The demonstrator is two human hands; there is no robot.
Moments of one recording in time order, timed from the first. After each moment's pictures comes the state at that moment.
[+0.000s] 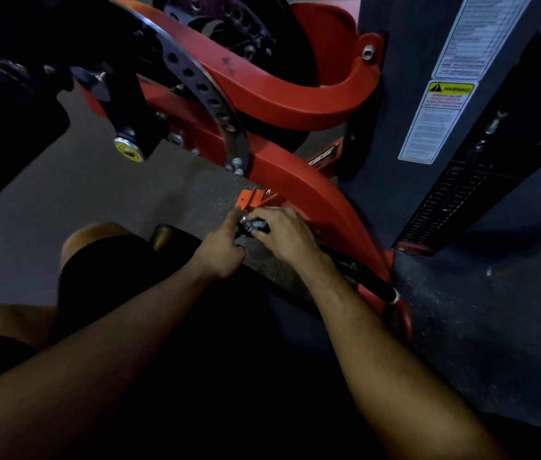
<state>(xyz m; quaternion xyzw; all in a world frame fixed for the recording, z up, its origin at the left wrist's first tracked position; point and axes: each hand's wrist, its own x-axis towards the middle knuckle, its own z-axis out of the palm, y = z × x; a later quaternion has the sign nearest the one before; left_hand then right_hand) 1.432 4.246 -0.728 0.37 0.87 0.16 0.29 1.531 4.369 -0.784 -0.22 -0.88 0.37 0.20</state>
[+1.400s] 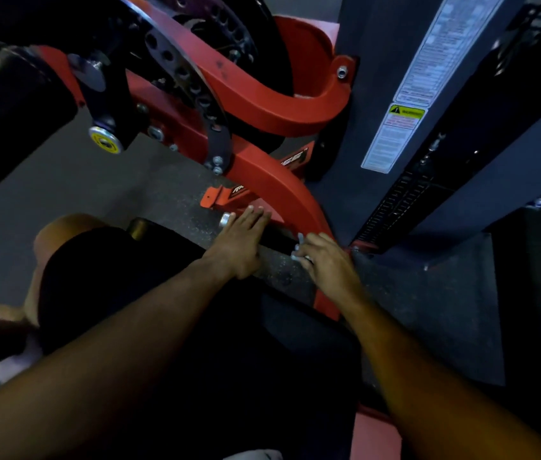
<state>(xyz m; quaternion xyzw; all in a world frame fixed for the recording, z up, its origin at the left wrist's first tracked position) 1.457 4.274 -0.754 0.61 0.77 -0.01 0.20 1.657 4.371 -0.809 -0.26 -0.92 0.19 0.22</state>
